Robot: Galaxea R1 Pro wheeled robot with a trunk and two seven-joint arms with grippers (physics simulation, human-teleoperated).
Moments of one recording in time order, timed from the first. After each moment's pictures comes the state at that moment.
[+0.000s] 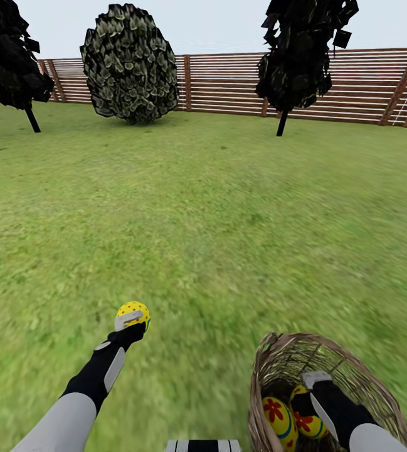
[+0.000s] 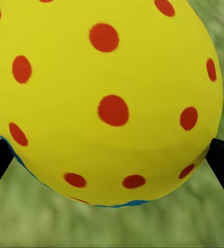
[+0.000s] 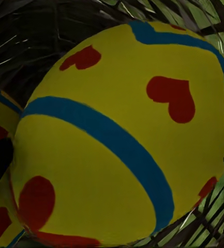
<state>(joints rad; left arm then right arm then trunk) -0.65 -0.06 0.22 -0.58 0.08 0.13 0.03 -0.57 -0.13 0.05 -0.38 0.06 0.50 0.01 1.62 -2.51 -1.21</state>
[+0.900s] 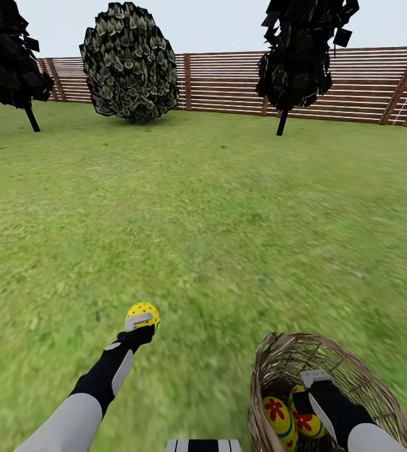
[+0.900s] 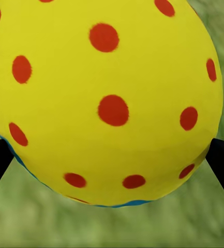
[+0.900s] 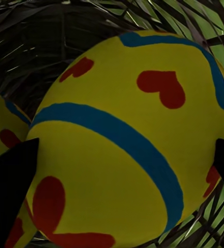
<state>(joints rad) -0.65 -0.07 0.13 -0.56 0.08 0.13 0.03 -0.57 -0.12 0.04 -0.38 0.06 0.48 0.01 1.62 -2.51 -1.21</state>
